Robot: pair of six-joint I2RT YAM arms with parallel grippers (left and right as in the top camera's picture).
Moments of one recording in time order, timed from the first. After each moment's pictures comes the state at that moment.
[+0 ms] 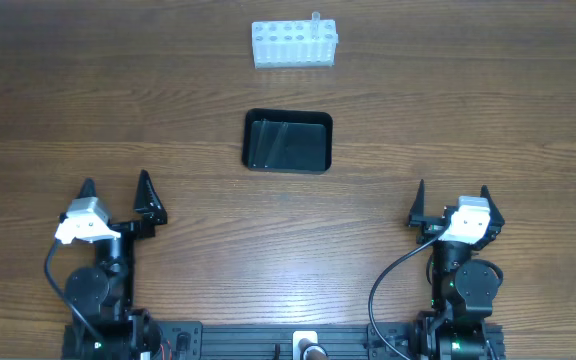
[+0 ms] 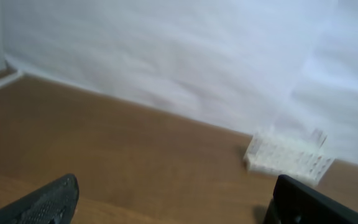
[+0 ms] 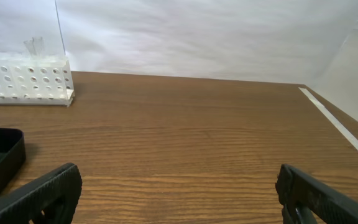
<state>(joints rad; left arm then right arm) 0.08 0.01 0.01 0.01 -0.01 -0.26 -0.04 0.01 0.01 -0.06 0.10 -0.11</state>
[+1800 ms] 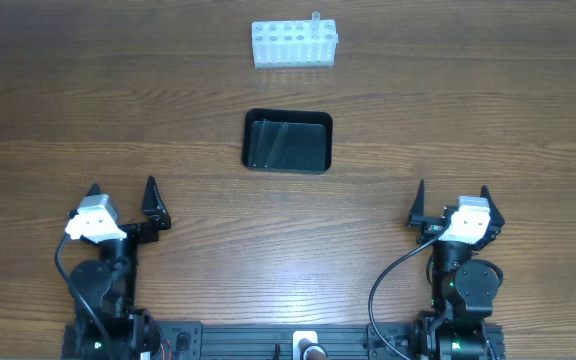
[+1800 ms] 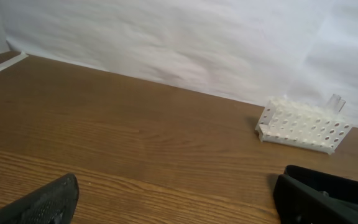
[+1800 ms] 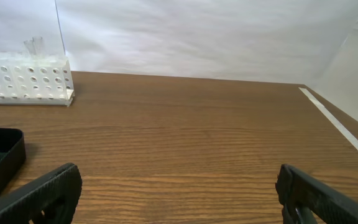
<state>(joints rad) 0.08 0.01 0.01 -0.07 0.00 -0.20 -0.04 0.01 0.01 -0.06 0.10 -0.11</state>
